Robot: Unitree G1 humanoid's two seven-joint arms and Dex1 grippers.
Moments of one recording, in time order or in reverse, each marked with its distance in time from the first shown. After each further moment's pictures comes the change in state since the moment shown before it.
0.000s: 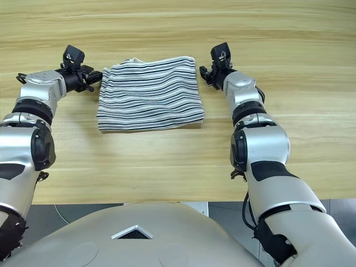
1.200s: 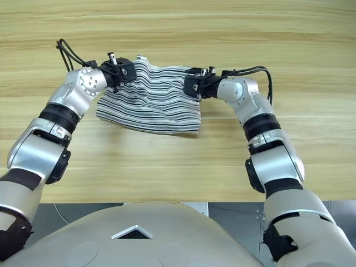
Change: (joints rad) left arm 0.024 -0.083 -0.557 -0.264 0.524 -0.284 0.262; right arm 0.273 -0.219 0.473 -0.667 -0.421 -0.325 0.293
